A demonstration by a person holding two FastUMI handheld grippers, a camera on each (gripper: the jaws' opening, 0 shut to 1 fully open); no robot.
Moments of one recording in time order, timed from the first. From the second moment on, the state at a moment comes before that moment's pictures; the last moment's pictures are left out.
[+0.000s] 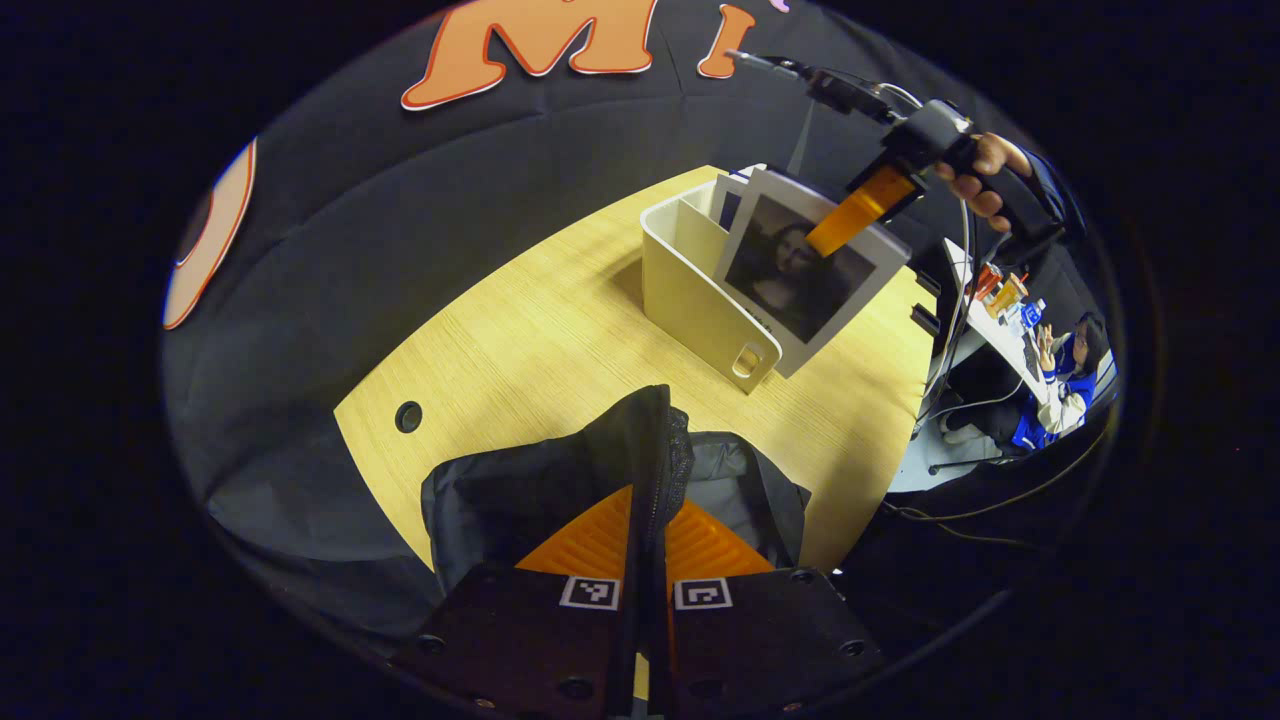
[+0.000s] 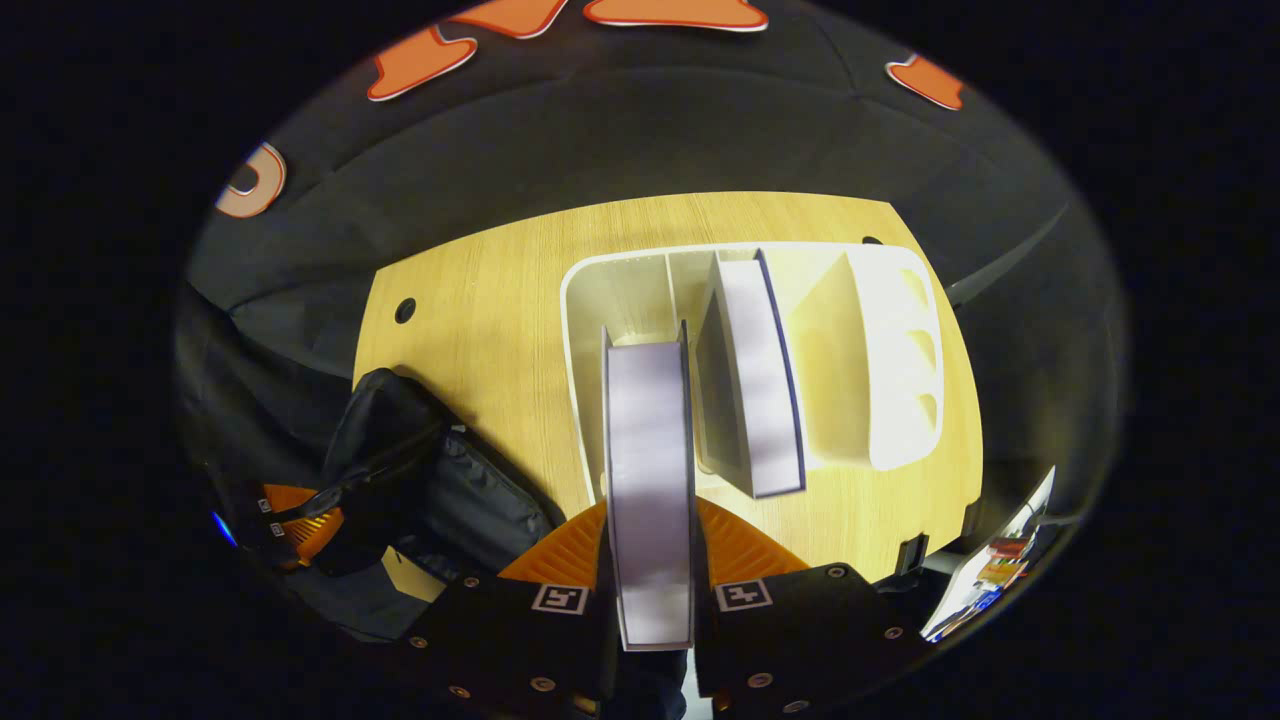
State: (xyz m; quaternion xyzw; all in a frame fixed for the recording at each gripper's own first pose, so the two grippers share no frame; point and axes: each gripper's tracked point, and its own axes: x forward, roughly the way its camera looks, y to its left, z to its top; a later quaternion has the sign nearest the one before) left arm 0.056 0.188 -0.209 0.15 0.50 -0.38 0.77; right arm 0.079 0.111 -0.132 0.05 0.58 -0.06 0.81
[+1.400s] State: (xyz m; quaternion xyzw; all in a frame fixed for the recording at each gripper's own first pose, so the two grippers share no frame) left arm 0.045 0.184 -0.219 0.12 0.50 -0.38 0.77; right arm -0.044 0.252 -0.188 0.45 0.49 0.08 0.74
